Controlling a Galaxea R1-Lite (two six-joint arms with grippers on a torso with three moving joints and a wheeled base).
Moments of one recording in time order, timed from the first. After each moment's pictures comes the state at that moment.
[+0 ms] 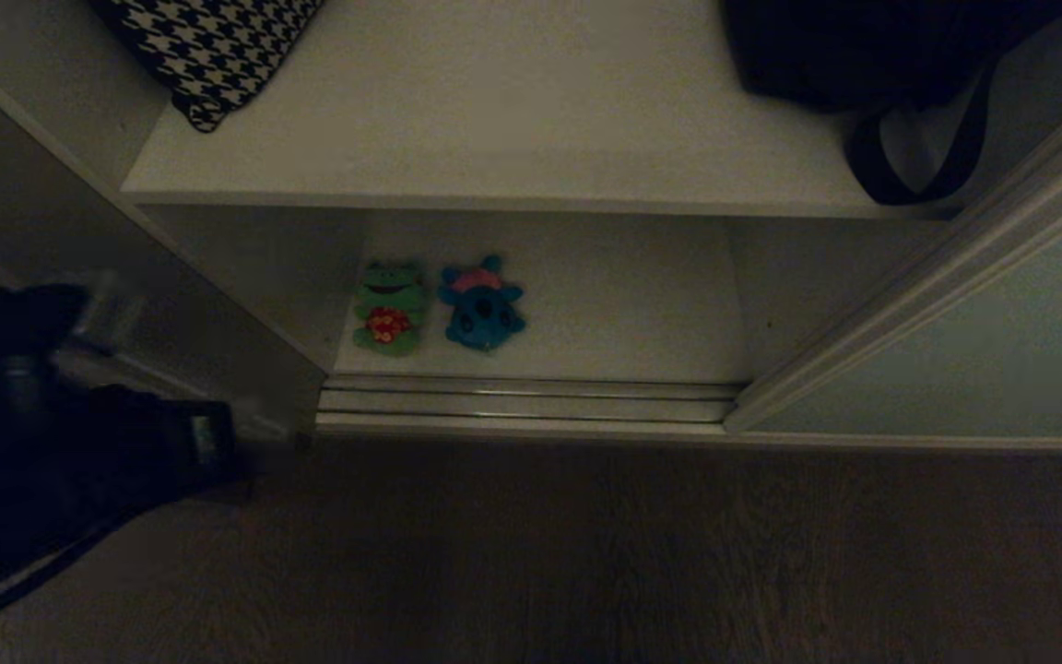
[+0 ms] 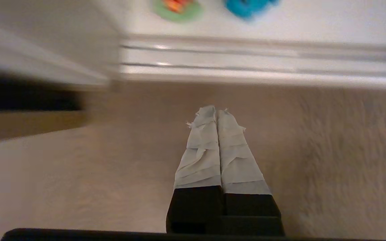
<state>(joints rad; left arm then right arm) -0.27 1.19 -0.59 -0.33 0.16 -0.09 0.00 0.00 0.00 0.00 0.01 -0.01</state>
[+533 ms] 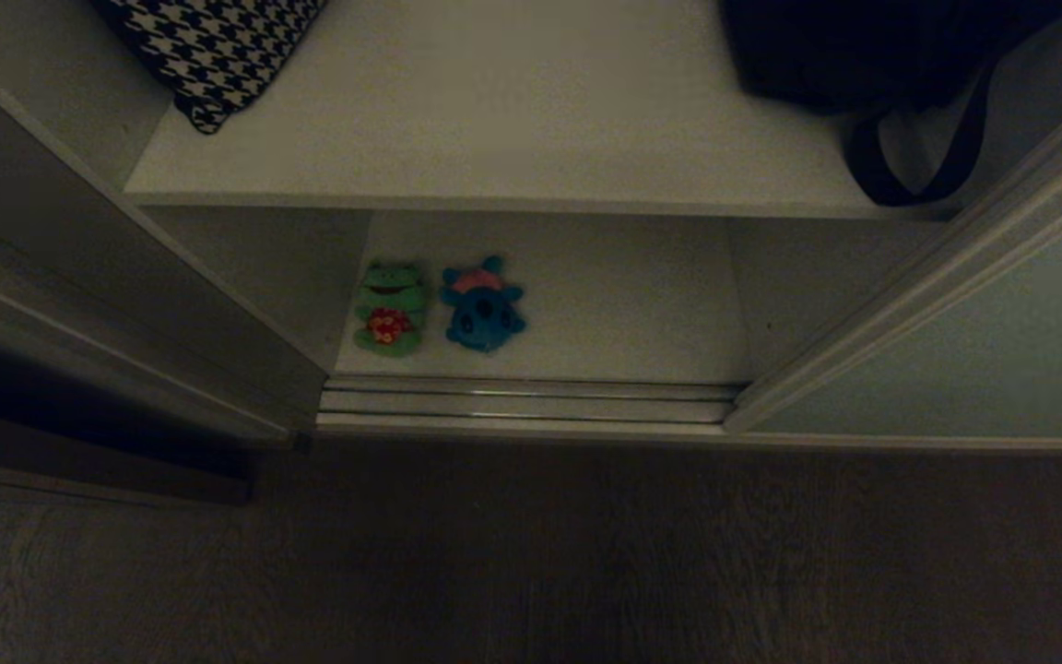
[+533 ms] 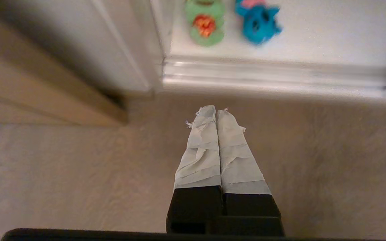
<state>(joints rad) 0.03 0.44 -0.40 0.01 -0.06 -0.01 0.00 0.00 0.00 0.00 0.00 -0.01</state>
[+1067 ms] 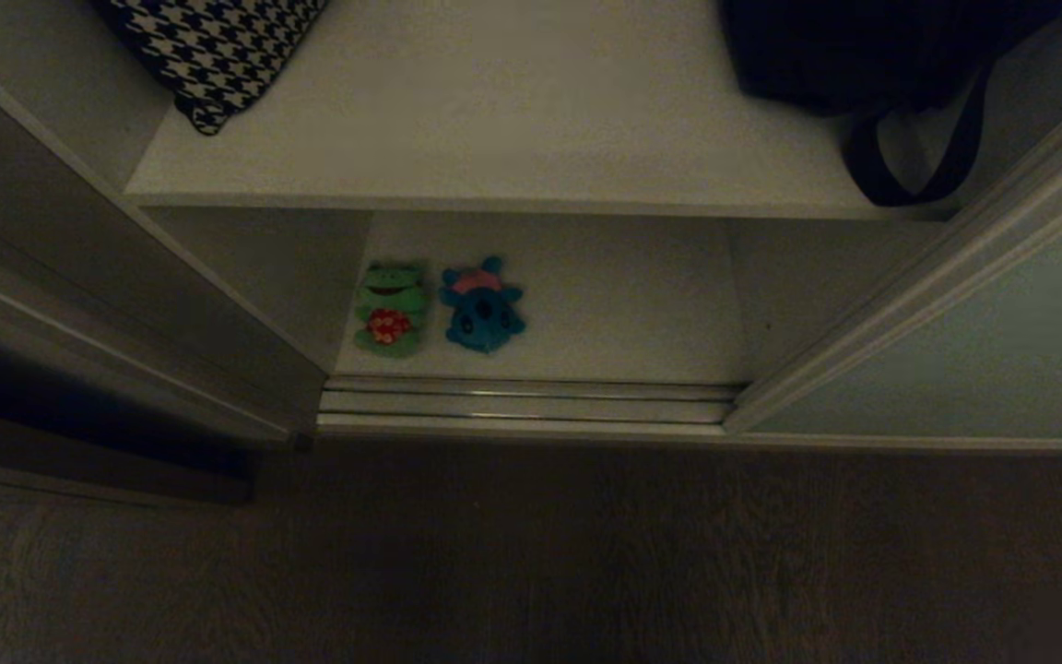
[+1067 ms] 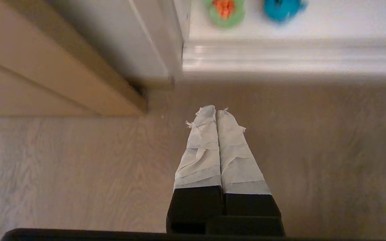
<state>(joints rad) 0.03 0.19 -0.11 -0.07 -0.01 0.08 0.00 0.00 0.00 0.00 0.01 -0.01</state>
